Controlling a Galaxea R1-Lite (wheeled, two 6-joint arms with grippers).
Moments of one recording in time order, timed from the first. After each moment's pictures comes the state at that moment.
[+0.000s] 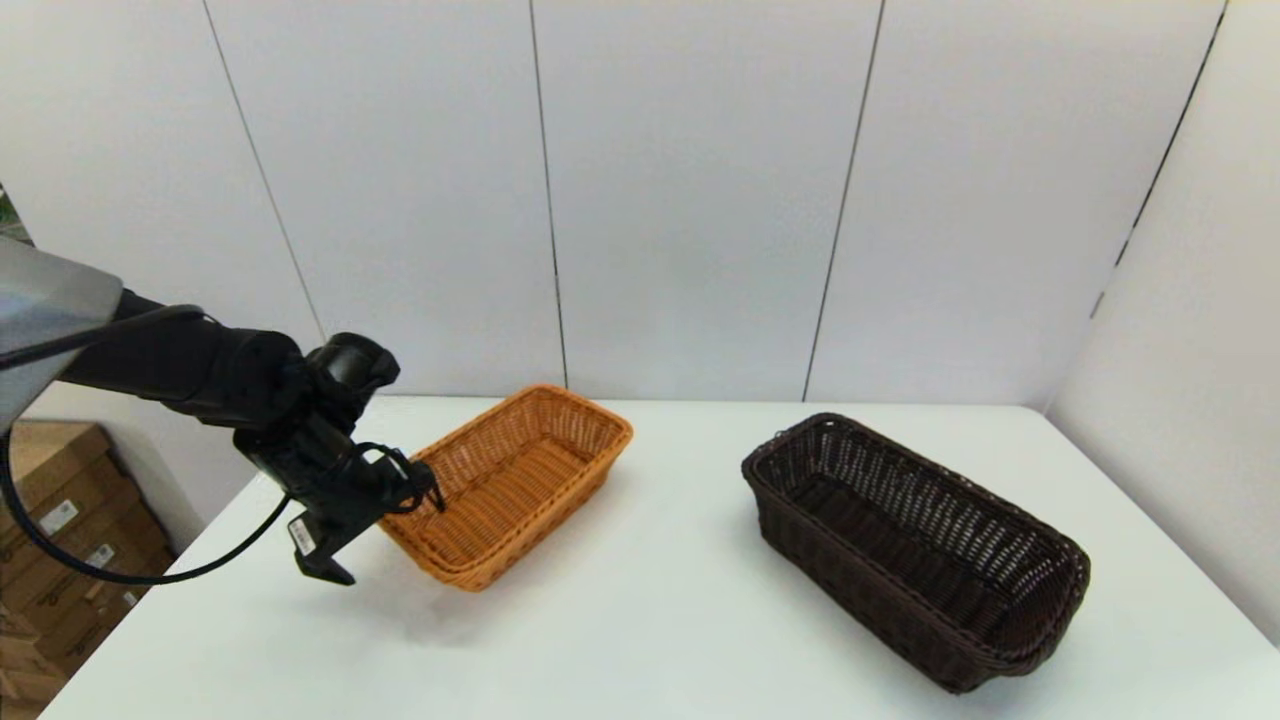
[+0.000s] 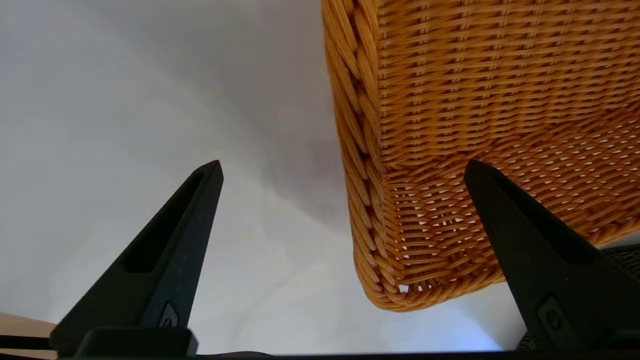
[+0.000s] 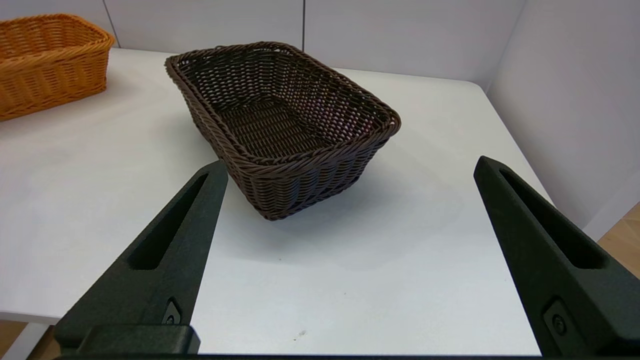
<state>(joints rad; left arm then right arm) -0.13 2.05 -1.25 0.50 -0.09 -0.93 0.00 0.00 -0.03 0.07 0.04 -0.06</state>
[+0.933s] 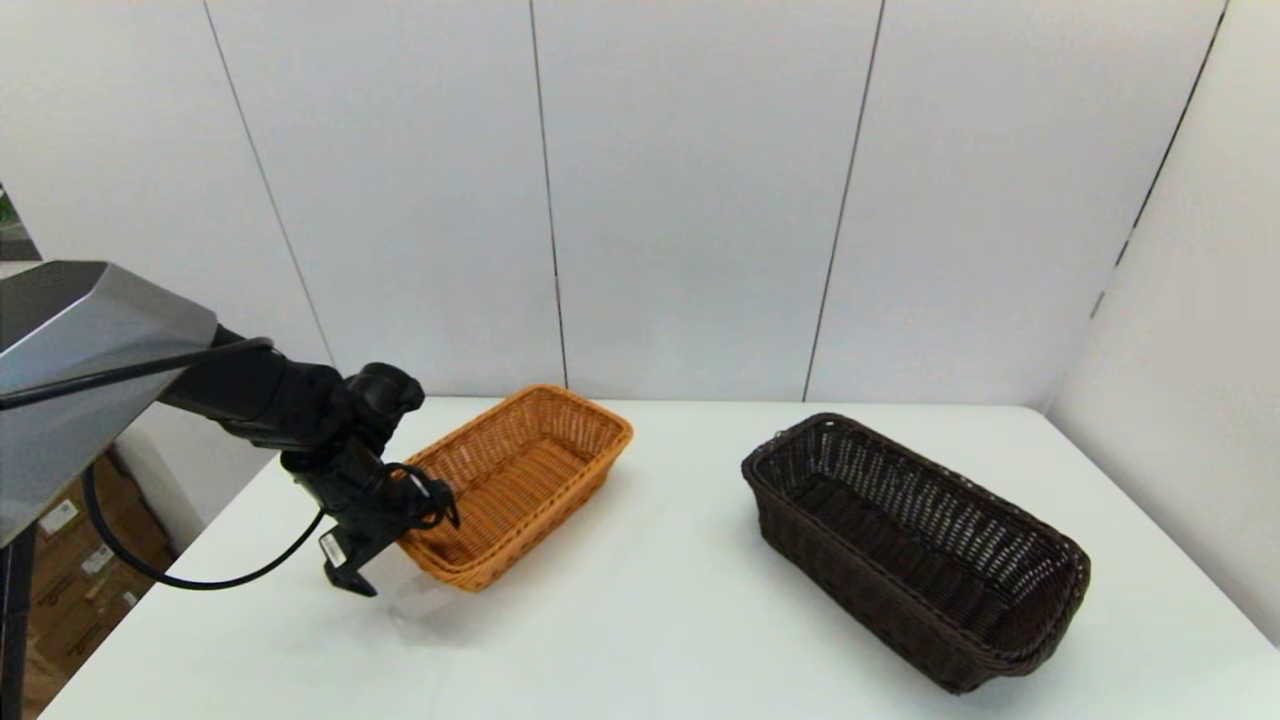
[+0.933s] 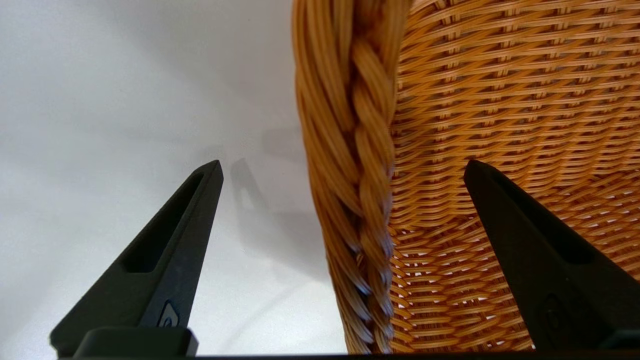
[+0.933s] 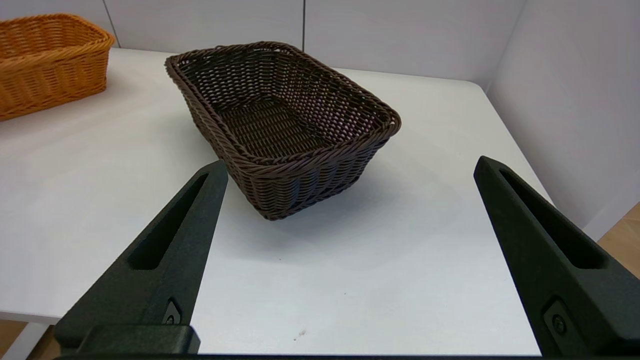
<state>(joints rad) -0.13 2.19 -1.27 0.42 -0.09 -0.93 0.00 0.00 -0.03 0.07 0.04 -0.06</state>
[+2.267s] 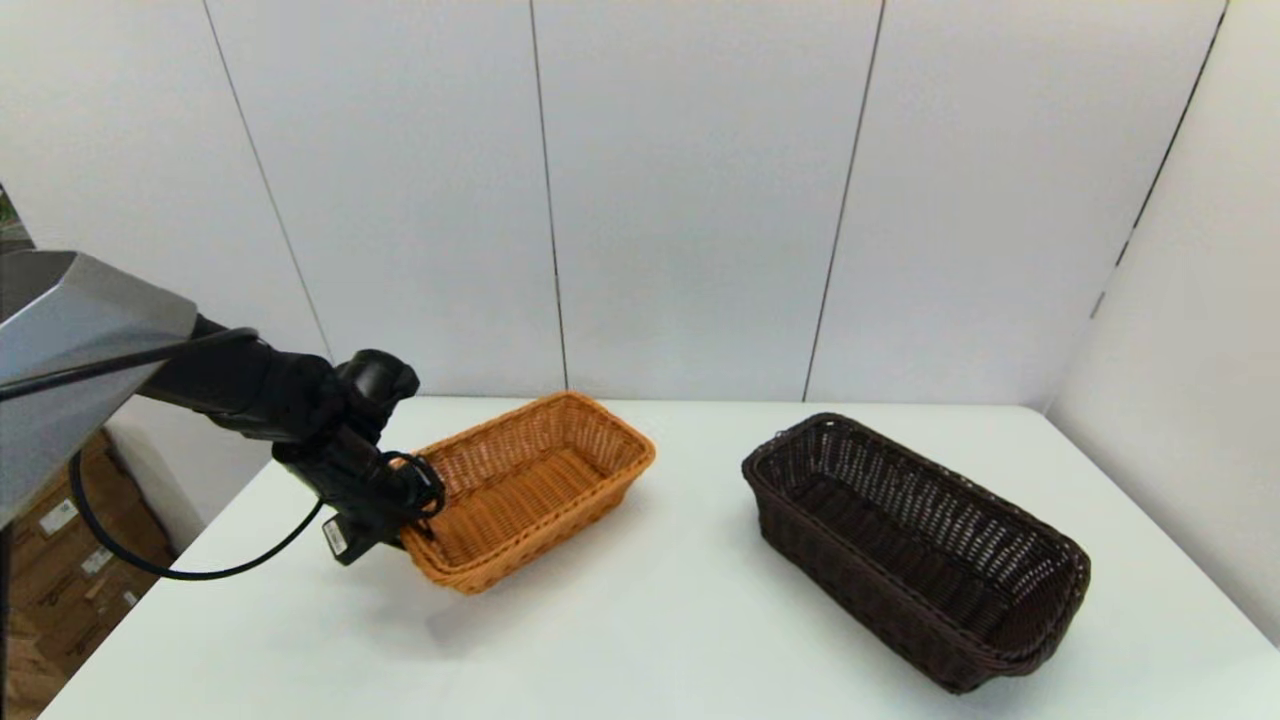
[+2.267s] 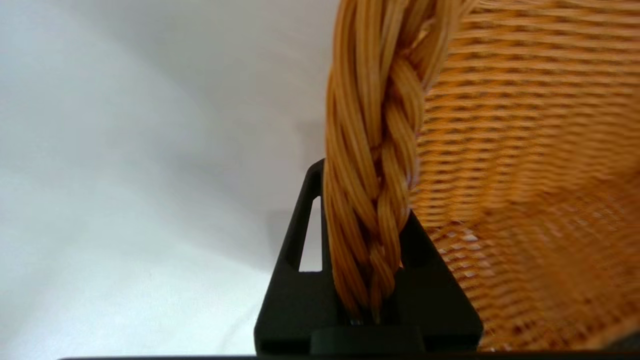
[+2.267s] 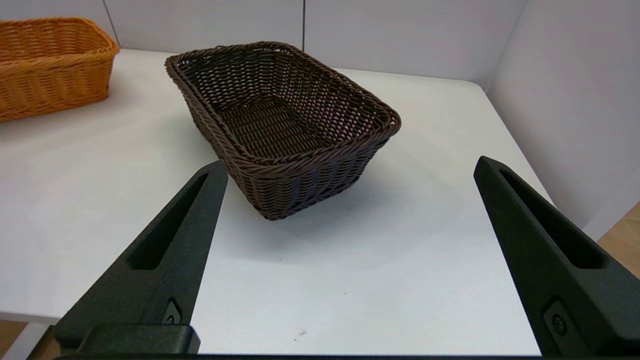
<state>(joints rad) -0.13 2.16 -1.27 0.41 -0.13 -0.88 0.00 0.00 -0.03 0.07 0.04 -0.06</state>
